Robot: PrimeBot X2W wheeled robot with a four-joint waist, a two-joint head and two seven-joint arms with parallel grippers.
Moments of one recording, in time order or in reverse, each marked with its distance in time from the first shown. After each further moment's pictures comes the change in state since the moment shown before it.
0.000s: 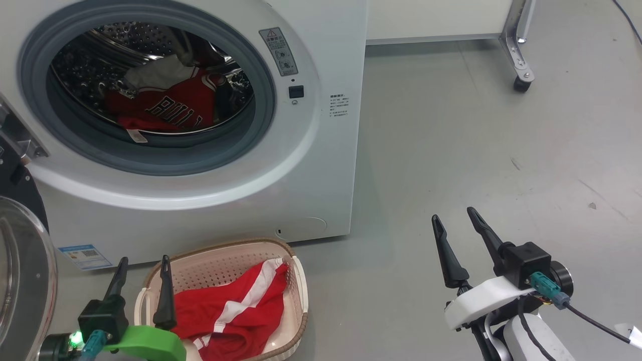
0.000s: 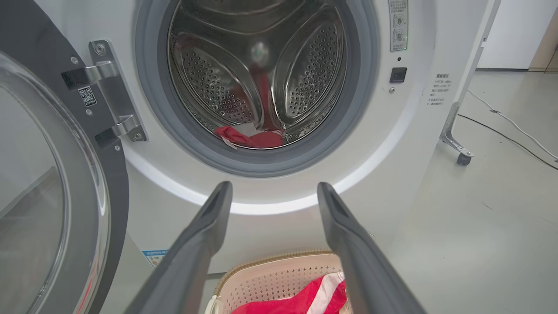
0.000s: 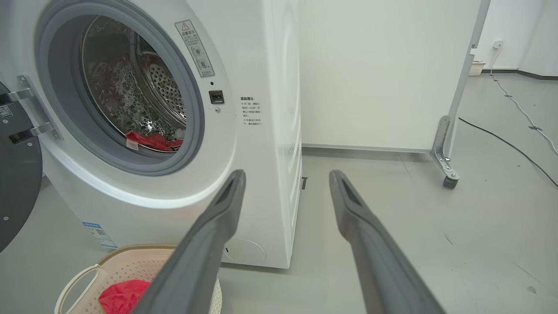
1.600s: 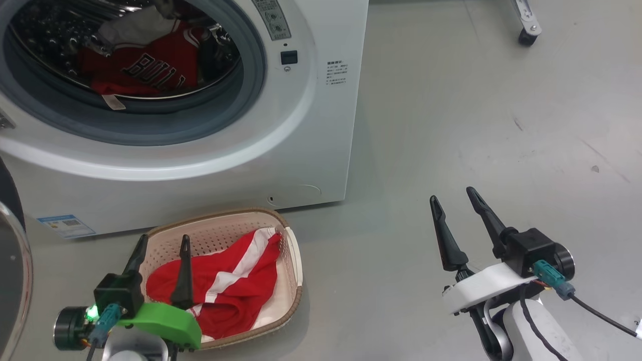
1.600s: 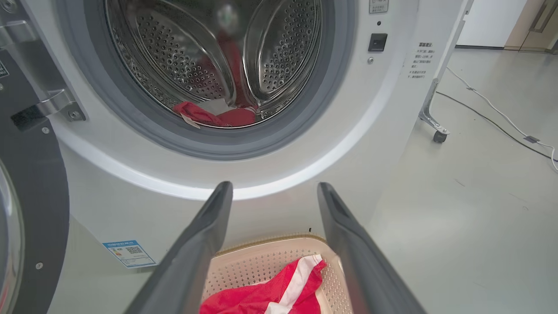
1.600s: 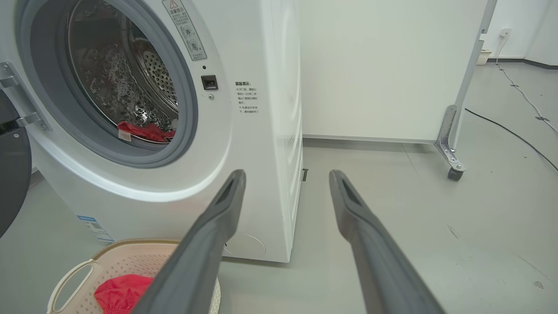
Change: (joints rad) left arm -0.028 -0.001 -0.058 -0.097 -0.016 0.006 0.089; right arm -0.021 0.003 -0.001 -0.061 -0.012 0.001 0.000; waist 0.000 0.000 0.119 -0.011
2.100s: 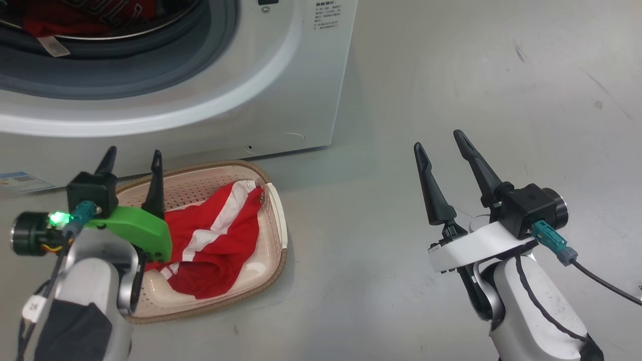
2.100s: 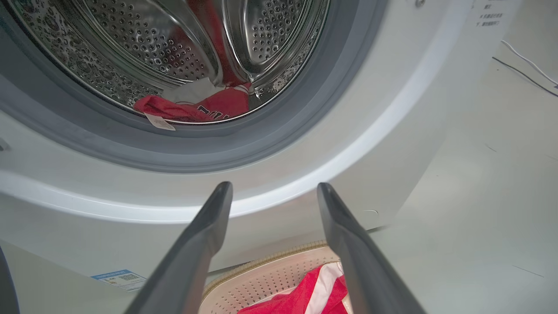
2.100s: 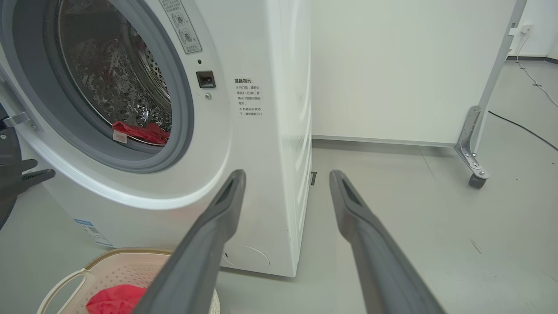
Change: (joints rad) left arm -0.296 0.054 -0.006 0.115 0.046 -0.010 0.116; right arm -0.126 -0.001 0.046 -0.068 0.008 -0.001 0.000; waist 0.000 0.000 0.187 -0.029
